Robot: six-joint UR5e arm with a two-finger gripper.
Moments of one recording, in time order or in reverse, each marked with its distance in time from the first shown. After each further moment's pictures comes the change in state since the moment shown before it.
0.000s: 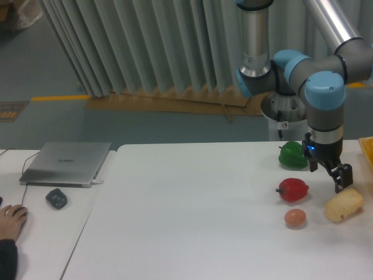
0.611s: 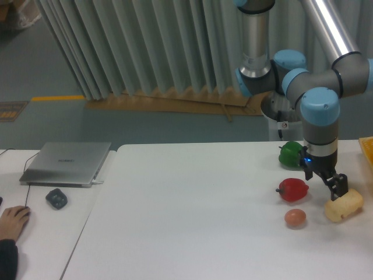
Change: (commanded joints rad) arm -0.044 -0.020 -0.043 -0.035 -0.003 -0.049
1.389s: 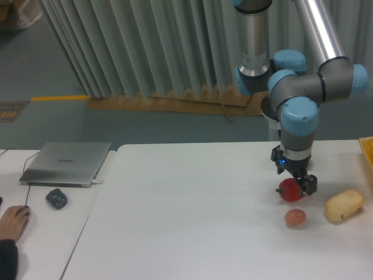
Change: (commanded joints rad) arm -0.072 0.000 -0.021 -0.057 -0.078 -0.083
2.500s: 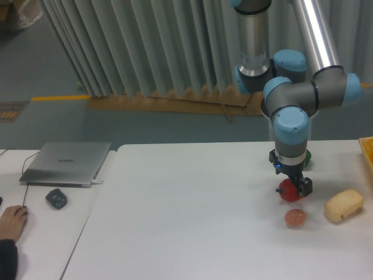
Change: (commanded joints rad) arm 0.002 -0.014 -0.028 0.005 0.061 0.006
